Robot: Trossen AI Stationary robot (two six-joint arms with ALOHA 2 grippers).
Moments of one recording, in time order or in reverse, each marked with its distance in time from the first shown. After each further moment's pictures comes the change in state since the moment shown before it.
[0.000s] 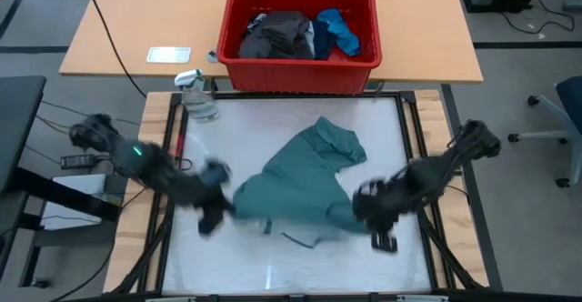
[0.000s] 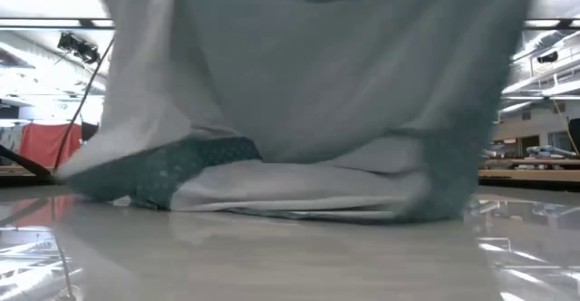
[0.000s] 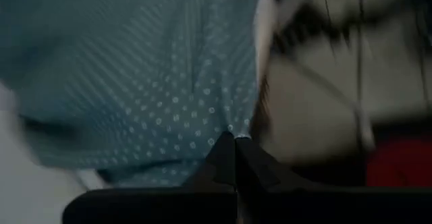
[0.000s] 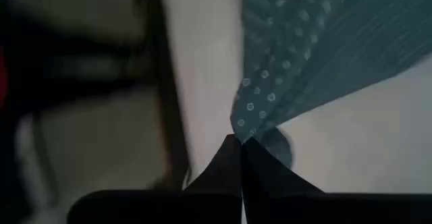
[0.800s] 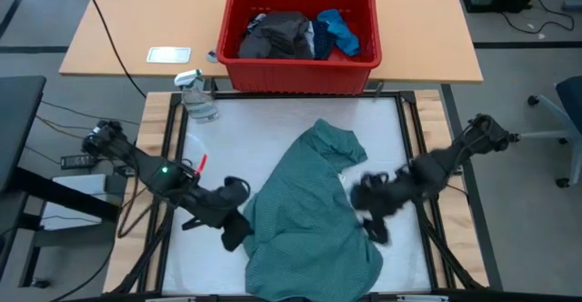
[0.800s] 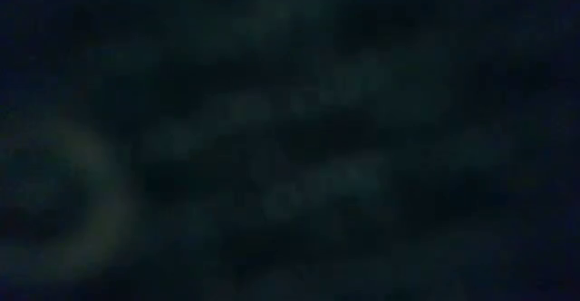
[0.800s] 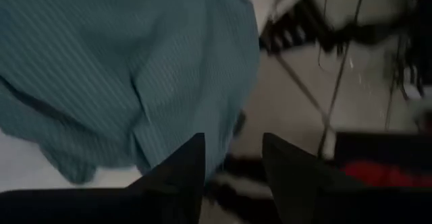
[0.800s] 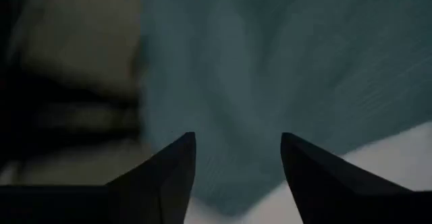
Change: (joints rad) left arm 0.001 0.124 -0.001 0.118 0.039 -0.241; right arm -0.063 -0.143 -0.191 0.269 0.236 -0.075
